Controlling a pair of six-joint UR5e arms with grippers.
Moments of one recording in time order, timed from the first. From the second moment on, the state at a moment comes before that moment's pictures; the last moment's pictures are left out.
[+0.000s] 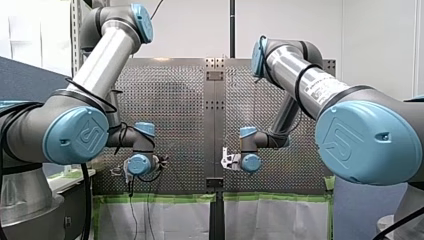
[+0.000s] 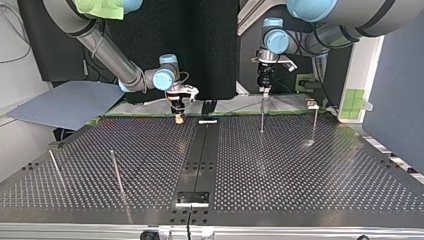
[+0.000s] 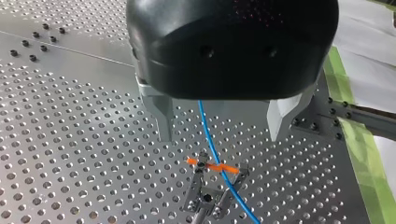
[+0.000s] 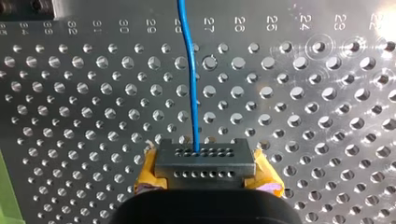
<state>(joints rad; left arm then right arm) -0.18 -2.22 -2.21 -2.02 -1.71 -1.75 2.13 -0.54 1.34 -0.64 1.65 1.62</state>
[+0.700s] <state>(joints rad) -0.22 -2.22 -2.21 -2.02 -1.76 -1.73 2.13 -0.54 1.34 -0.63 1.64 1.62</state>
